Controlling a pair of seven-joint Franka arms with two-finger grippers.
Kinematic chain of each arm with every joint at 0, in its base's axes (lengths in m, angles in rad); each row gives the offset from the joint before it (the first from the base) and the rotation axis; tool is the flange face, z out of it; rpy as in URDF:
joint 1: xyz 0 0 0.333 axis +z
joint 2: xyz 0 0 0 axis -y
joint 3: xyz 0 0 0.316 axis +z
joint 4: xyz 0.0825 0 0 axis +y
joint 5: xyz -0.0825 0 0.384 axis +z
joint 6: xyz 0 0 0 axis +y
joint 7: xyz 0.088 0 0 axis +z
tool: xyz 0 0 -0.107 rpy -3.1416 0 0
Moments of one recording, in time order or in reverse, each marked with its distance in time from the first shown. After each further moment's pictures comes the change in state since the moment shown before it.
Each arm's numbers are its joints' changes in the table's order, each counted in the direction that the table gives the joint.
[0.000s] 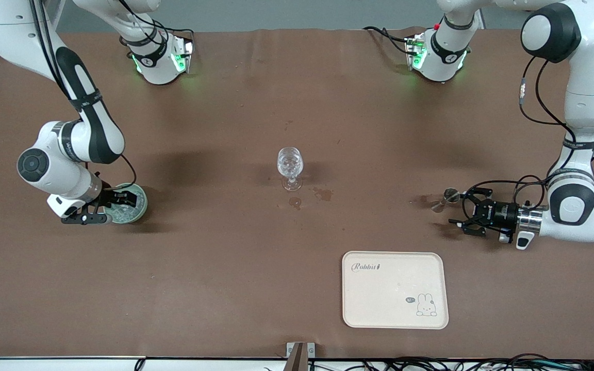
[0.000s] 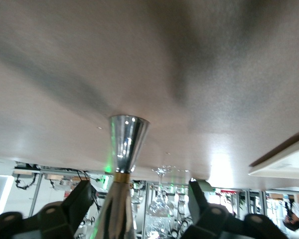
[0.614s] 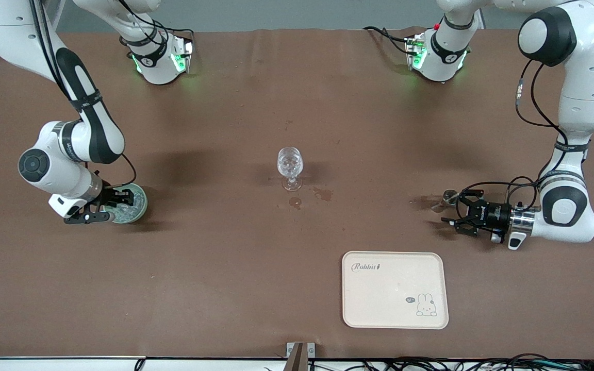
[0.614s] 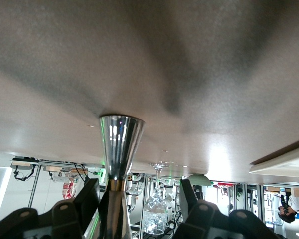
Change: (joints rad) left arm -0.010 -0.022 -0.003 0.003 -0.021 0.002 -0.005; right arm -0.003 -0.002 -0.002 0.007 0.000 0.000 0.059
